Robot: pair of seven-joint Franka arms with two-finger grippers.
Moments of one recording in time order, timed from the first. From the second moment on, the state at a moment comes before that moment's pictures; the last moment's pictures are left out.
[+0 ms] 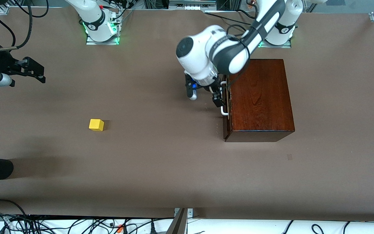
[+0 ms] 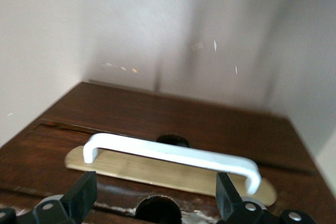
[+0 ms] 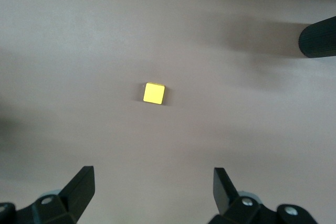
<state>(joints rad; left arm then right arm) -0.50 0.52 -0.40 -1.55 0.54 1.71 0.30 0.09 0.05 -0.02 -1.52 -0.02 1.58 -0.08</state>
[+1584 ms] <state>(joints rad) -0.07 0.14 -0.19 -1.39 0.02 1.47 -0.24 0.09 0.04 -0.07 -1.53 0.07 1.51 -0.07</state>
